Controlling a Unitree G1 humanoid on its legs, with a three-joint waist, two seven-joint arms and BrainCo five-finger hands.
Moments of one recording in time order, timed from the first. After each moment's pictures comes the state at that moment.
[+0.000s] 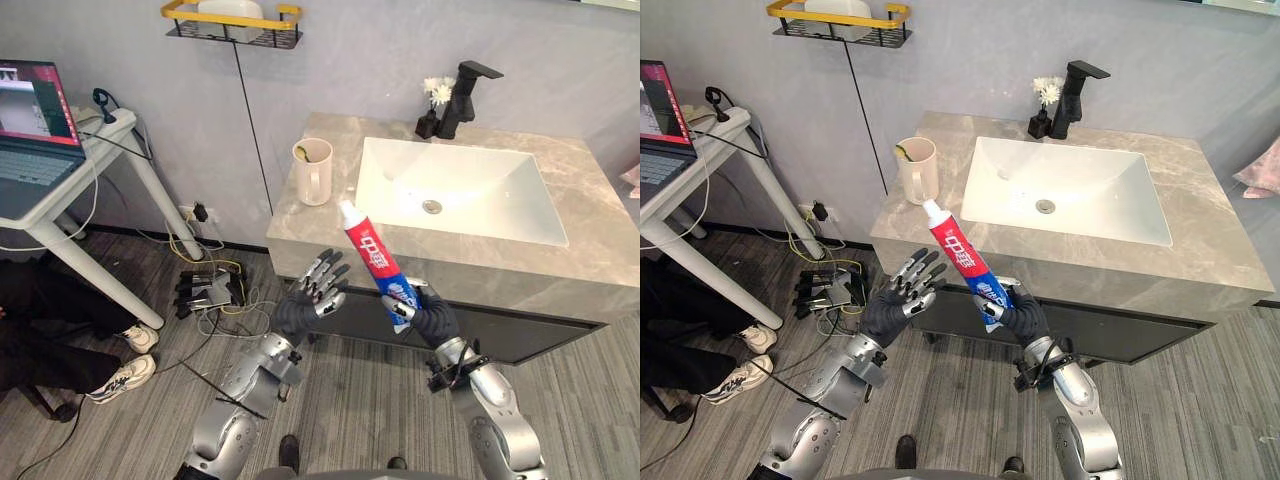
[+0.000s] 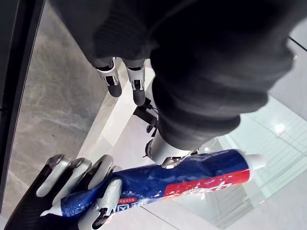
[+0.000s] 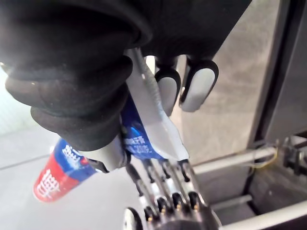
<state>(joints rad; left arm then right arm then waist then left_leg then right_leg) 0.10 0.23 -0.33 -0.25 -0.70 0.02 -0.22 0.18 -0.15 0.14 -0.26 0.38 0.03 0.32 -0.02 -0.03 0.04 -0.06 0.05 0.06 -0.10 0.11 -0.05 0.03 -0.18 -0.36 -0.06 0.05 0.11</state>
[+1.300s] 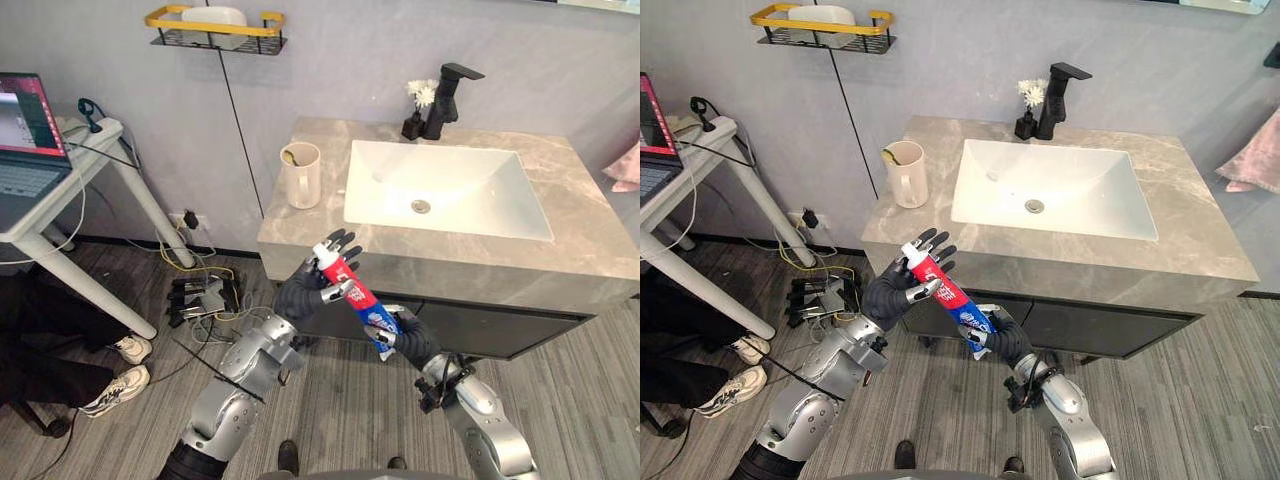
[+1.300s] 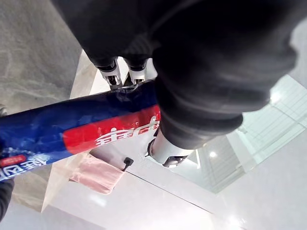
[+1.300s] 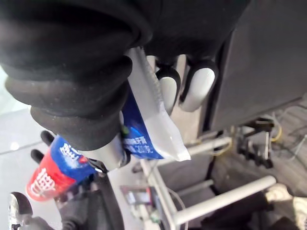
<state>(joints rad) 0.02 0.27 -0.34 -0.28 -0.74 0.03 -0.24 0.20 -0.18 0.21 -0.14 0.36 0.05 0.39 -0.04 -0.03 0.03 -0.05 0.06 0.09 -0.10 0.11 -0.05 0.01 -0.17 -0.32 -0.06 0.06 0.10</state>
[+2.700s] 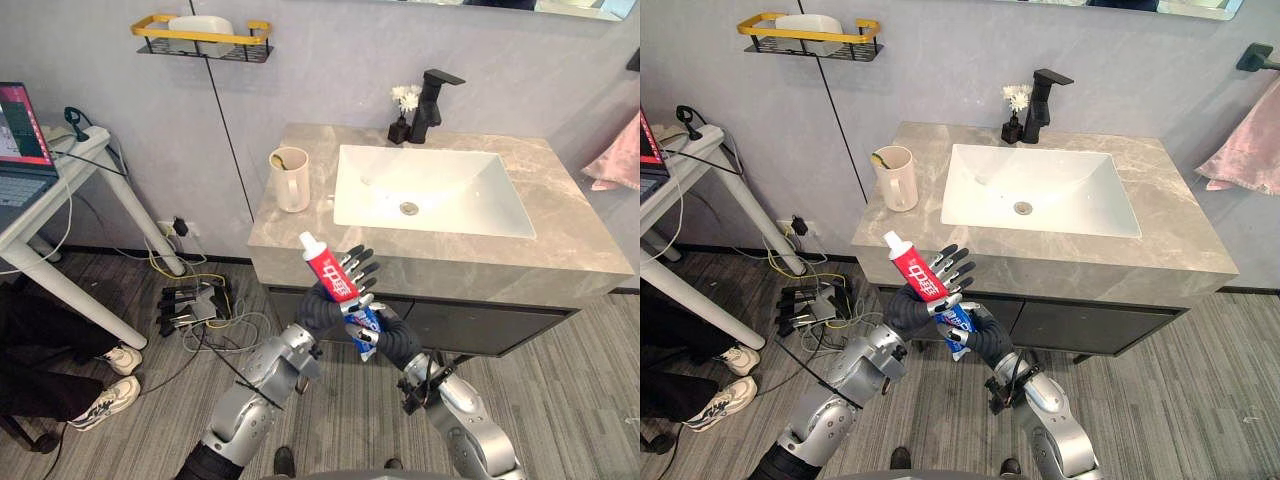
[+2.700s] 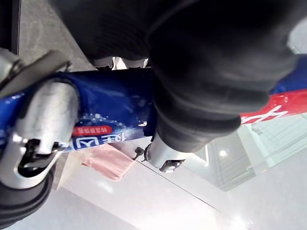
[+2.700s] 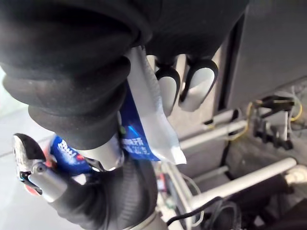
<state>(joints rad) 0.02 0.22 -0.40 -0.22 -0.73 0.04 -0.21 0.19 -0.14 0.27 -0.16 0.38 0.06 0.38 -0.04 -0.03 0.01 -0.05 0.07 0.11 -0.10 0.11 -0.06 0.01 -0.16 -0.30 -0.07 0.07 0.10</state>
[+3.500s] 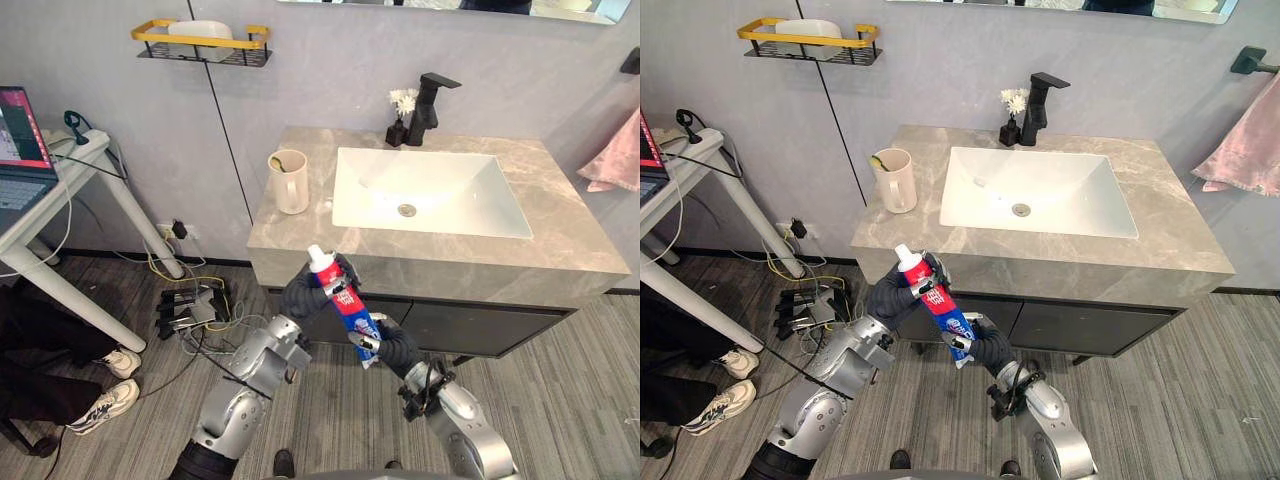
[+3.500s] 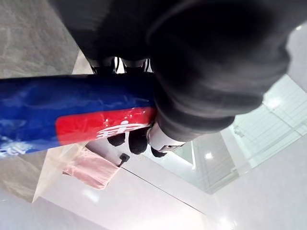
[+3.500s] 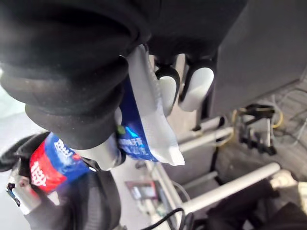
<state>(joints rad) 0.02 0.21 -0.32 -0.24 -0.75 0.05 -0.22 0.21 -0.13 0.25 -0.10 0.35 0.05 0.40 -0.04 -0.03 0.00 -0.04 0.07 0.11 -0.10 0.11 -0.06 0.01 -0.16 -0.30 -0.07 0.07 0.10</state>
